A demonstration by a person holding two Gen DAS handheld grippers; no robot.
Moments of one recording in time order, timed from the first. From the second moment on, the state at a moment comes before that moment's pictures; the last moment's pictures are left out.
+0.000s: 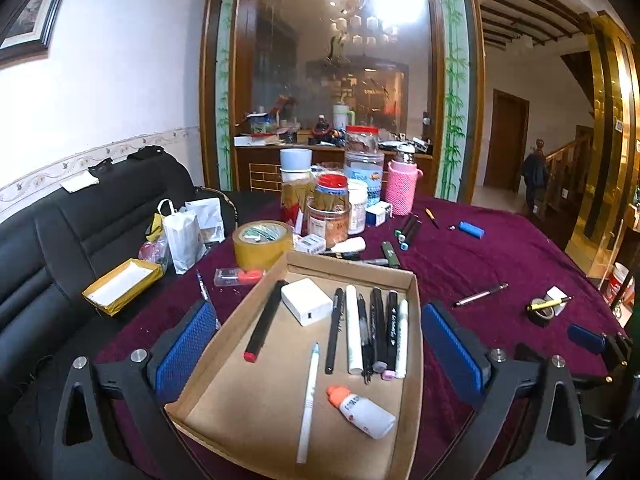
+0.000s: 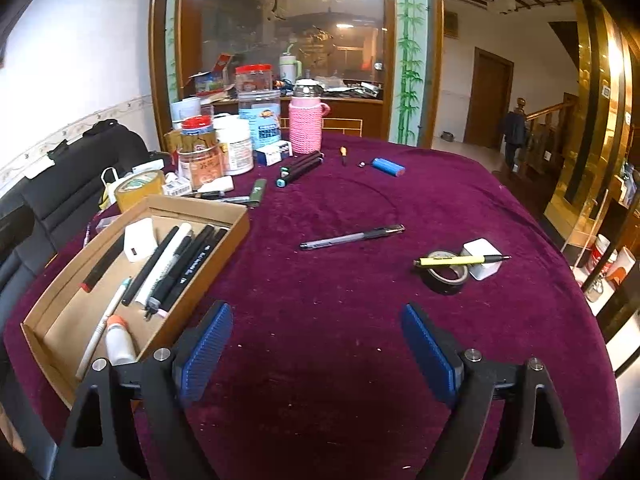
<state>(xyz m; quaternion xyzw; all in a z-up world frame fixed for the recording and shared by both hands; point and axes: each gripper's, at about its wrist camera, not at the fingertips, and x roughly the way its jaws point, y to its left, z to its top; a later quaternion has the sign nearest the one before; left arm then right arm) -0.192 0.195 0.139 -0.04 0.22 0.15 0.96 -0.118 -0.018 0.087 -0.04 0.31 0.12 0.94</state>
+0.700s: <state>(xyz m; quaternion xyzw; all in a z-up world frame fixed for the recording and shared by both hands) -0.165 0.163 0.120 -0.06 0.31 0.05 0.95 -0.104 -0.050 0.085 -0.01 0.33 0.11 0.94</state>
